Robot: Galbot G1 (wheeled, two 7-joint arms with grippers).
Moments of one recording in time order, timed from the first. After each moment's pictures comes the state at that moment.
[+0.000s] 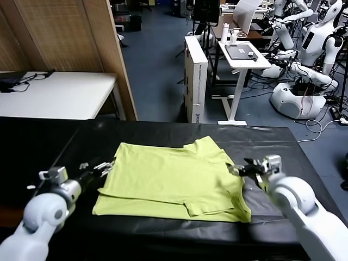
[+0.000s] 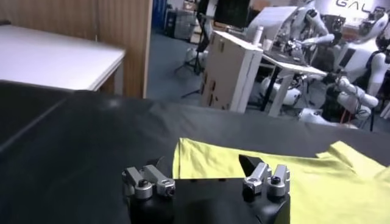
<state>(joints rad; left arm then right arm) 0.99 -0.94 -0.40 -1.69 -0.87 0.56 -0.06 -0.70 0.90 0.11 1.65 0.86 -0.74 0.16</state>
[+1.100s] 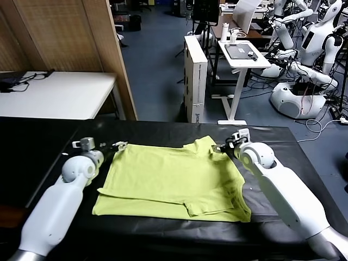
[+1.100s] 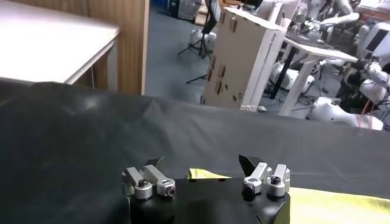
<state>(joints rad) 0.69 -1.04 -0.23 -1.34 -0.80 0.54 -0.05 -0.53 1.00 -0.03 1.42 0.83 -0.74 0.14</state>
